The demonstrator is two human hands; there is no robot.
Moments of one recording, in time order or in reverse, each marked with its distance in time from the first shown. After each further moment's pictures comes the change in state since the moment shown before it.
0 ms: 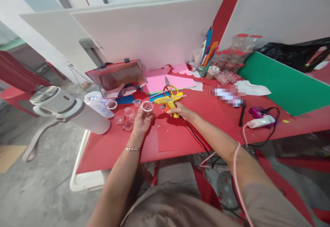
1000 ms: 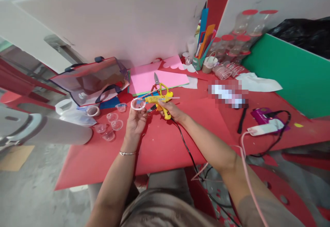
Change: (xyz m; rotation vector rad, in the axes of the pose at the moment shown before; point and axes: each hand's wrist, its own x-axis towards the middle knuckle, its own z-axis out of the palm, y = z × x) left_hand 0.035 -0.043 0.044 -0.037 0.031 0.033; right_hand 0.023 0.031 -0.046 0.352 0.059 0.051
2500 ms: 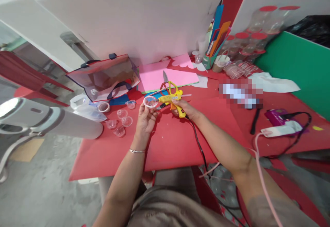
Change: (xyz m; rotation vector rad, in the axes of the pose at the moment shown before) left_hand -0.007 -0.002 -0.005 -0.030 -0.034 0.021; right_hand -0.011 -0.014 -0.005 -0.044 -0.043 0.055
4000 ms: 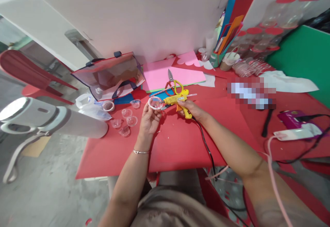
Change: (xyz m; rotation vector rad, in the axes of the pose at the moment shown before) left_hand -0.003 0.009 -0.007 0.022 -0.017 -0.036; right_hand 0.002 0.006 -0.002 -0.088 0.049 0.009
